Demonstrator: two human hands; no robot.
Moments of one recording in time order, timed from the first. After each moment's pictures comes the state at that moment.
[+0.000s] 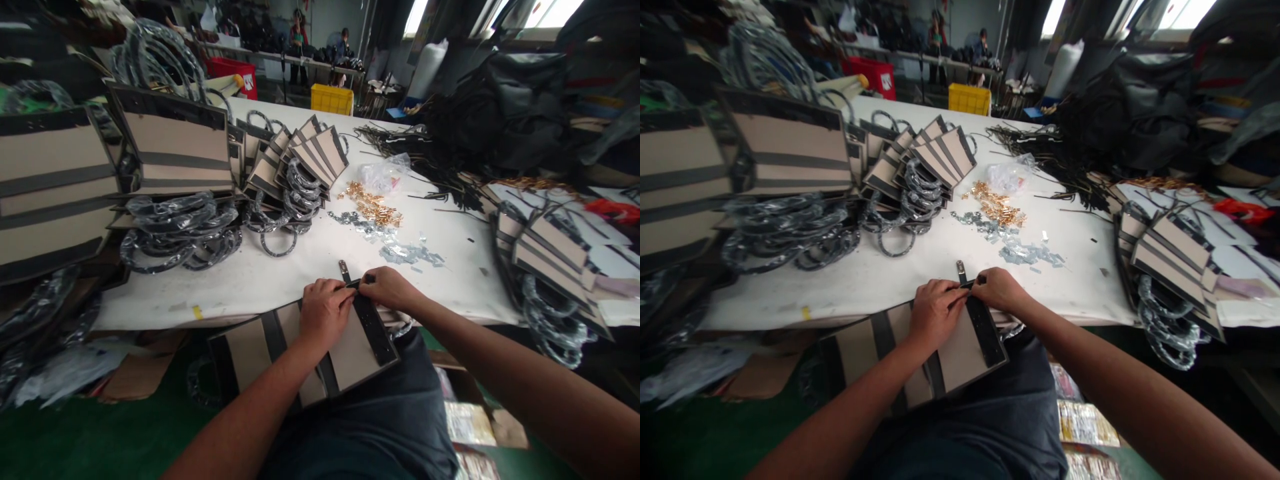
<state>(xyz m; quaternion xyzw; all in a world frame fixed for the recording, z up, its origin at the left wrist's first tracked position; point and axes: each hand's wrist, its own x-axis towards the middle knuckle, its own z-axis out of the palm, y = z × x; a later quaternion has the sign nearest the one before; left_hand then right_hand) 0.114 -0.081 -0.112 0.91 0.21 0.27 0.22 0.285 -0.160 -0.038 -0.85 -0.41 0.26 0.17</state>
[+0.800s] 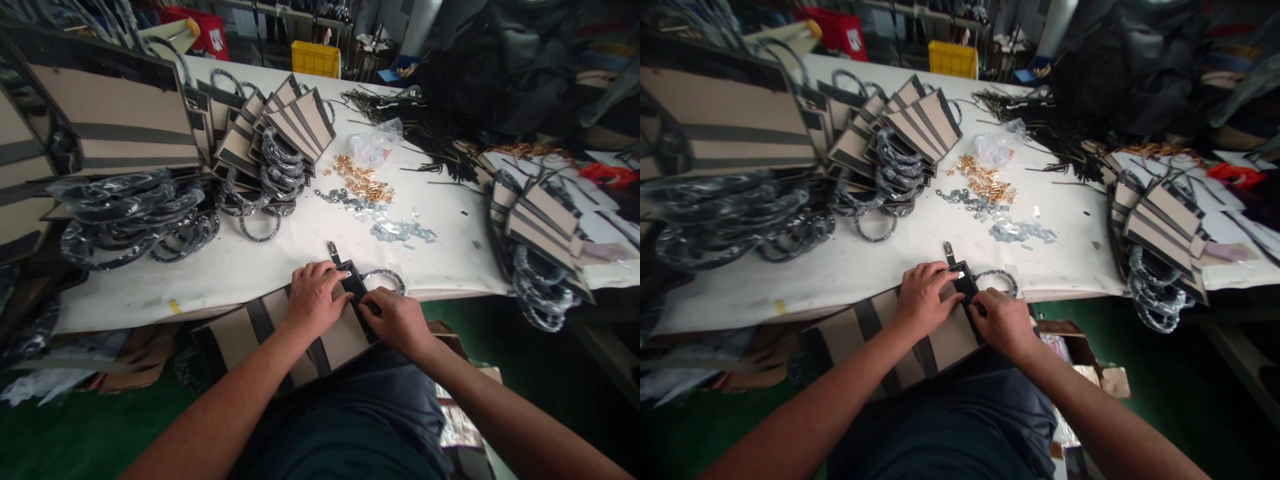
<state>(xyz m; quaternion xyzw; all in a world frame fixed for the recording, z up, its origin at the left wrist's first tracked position) 0.116 -0.082 -0.104 0.94 0.18 0.21 0.19 0.236 -0.254 -0.084 -0.85 -0.50 0.04 0.16</state>
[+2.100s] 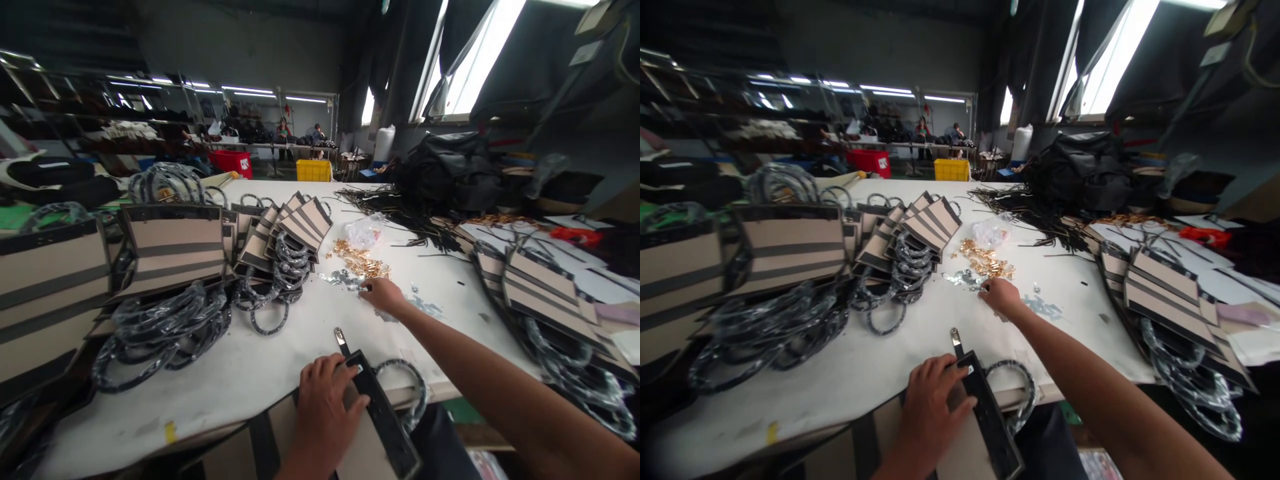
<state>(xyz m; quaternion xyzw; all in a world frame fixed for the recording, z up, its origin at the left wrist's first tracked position) 0.110 -0.075 -0.110 0.91 0.21 0.27 0.25 0.404 -0.080 -0.051 -0.91 -0.38 0.07 0.16</state>
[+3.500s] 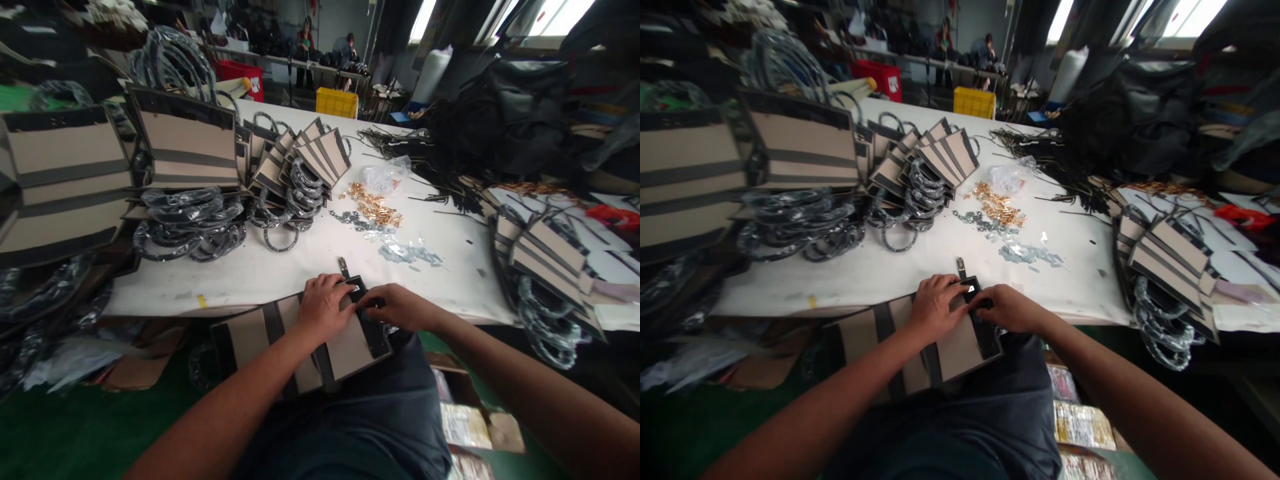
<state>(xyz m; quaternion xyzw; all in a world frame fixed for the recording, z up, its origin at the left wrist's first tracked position) 0.107 -0.083 -0.105 0.94 0.18 0.22 0.20 0.283 -0.215 -0.041 -0.72 -0.56 0.35 0.20</state>
